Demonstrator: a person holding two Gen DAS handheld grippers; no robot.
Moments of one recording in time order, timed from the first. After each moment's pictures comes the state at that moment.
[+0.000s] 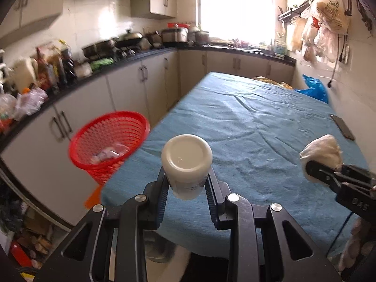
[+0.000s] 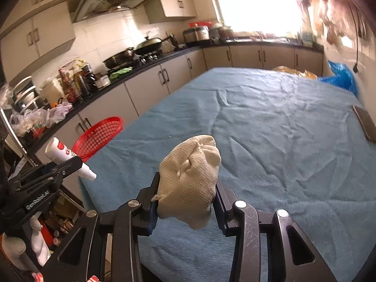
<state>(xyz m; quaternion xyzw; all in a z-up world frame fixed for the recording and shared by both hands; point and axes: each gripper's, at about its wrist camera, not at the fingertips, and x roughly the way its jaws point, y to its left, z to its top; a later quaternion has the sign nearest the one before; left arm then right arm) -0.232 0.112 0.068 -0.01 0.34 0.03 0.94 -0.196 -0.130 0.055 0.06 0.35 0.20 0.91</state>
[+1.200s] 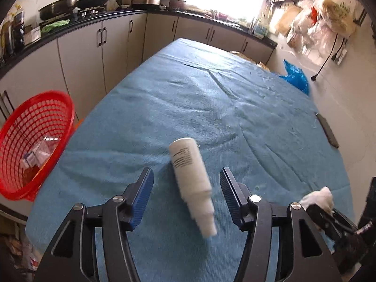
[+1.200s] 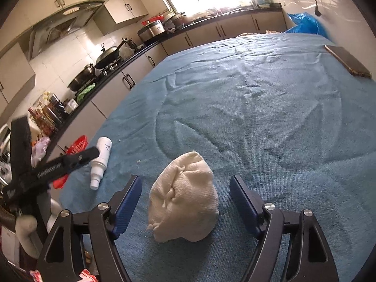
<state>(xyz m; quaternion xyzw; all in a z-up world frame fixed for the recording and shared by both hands) -0.104 0.103 0.024 -0.07 0.43 -0.08 0.90 -0.169 -0.177 0.010 0.17 0.39 0.12 0.90</state>
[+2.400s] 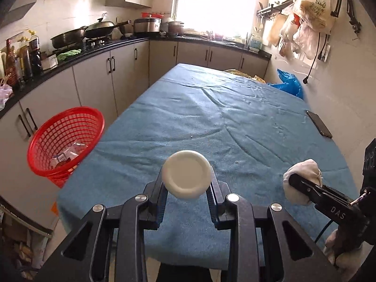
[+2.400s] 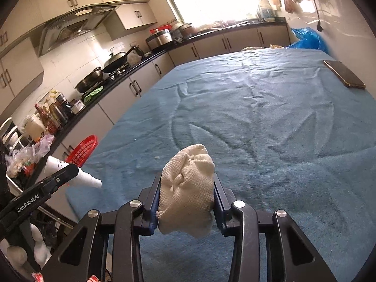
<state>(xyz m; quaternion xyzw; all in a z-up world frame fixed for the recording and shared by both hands) -0.201 0.096 0.064 -0.03 0.35 -0.05 0.93 -0.204 -0.165 0.027 0.16 0.36 0.13 0.91</state>
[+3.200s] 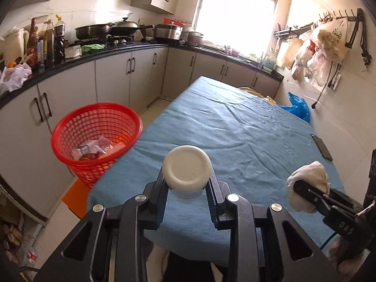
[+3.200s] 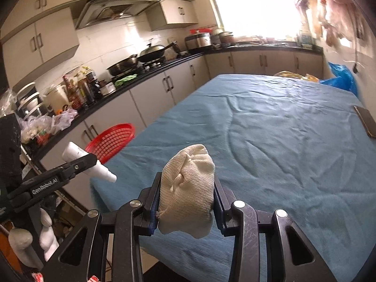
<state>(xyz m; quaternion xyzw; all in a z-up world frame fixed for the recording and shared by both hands) -0.227 0.162 0.074 -0.09 0.32 -0.02 0.94 -0.215 -0.093 0.069 0.07 0.33 0.21 0.92</state>
